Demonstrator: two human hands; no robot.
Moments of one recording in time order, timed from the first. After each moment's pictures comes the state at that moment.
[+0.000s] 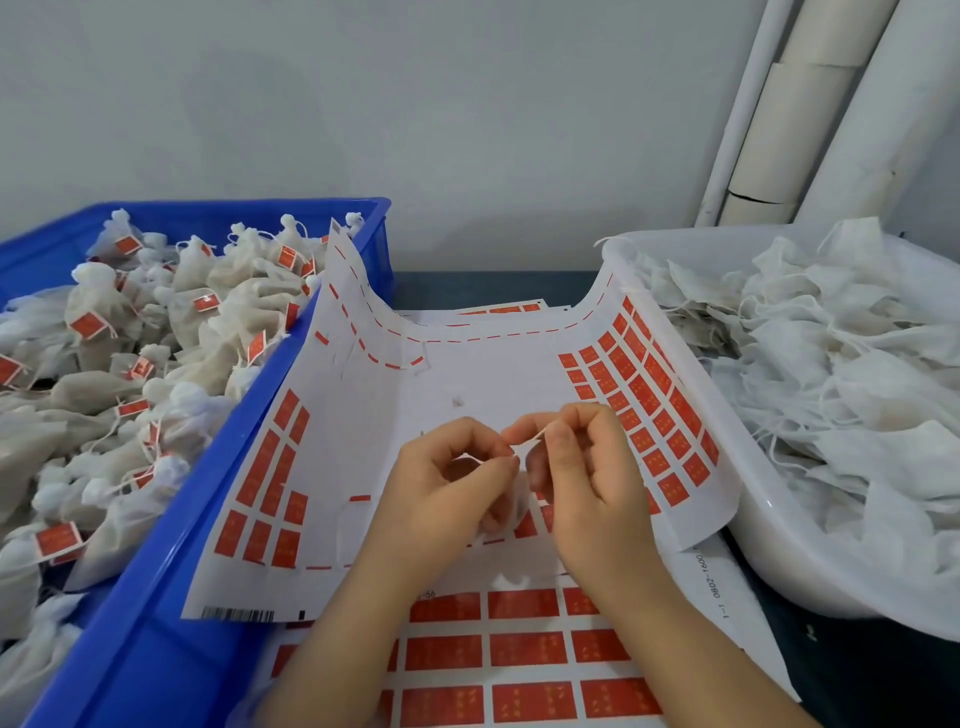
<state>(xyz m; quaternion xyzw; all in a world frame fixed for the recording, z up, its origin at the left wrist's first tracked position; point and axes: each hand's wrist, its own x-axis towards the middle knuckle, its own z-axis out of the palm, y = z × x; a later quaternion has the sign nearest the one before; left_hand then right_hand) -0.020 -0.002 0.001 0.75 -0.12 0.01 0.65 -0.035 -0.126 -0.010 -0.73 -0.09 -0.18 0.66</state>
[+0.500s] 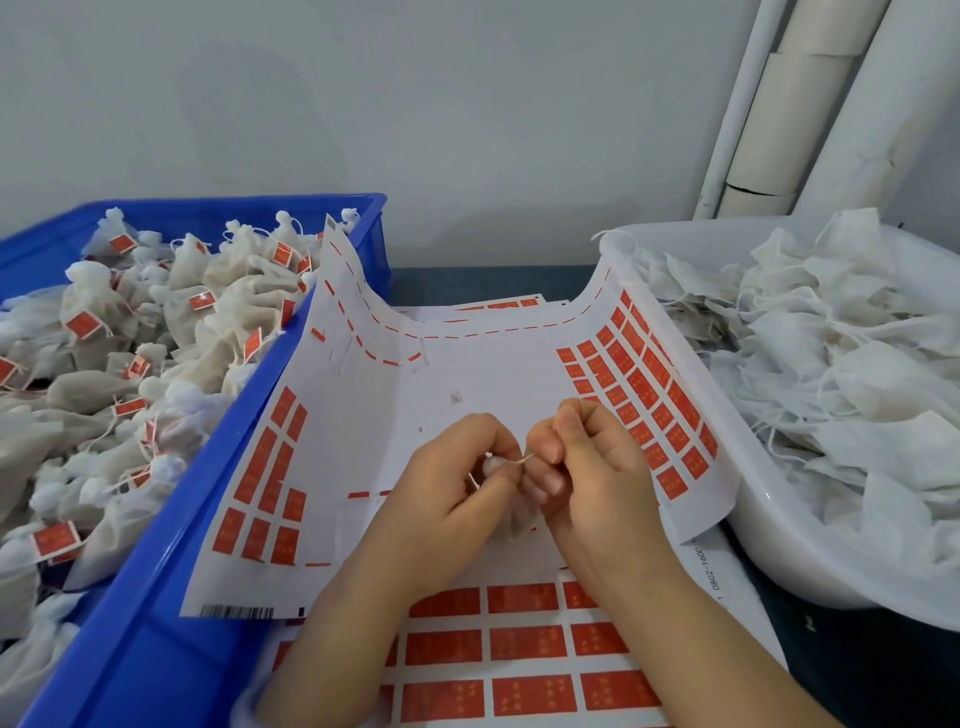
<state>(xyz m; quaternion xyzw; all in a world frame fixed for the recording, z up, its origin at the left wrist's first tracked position) -0.019 0.000 -0.007 0.84 -0.23 0.06 0.48 -0.030 -0.126 -0.008 -0.54 -0.03 -0.05 0.84</state>
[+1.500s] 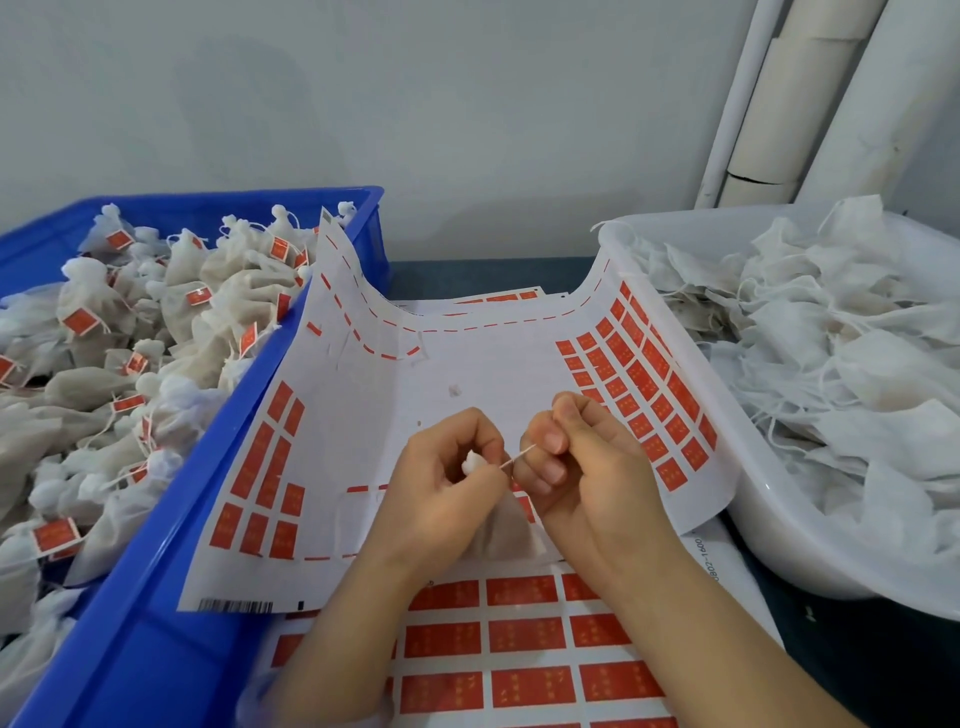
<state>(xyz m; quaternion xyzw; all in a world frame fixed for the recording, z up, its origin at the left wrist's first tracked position) -0.021 -0.005 -0.002 0.79 -0.15 0.04 0.60 -0.026 -0.128 -0.003 -0.41 0.01 0.02 0.91</state>
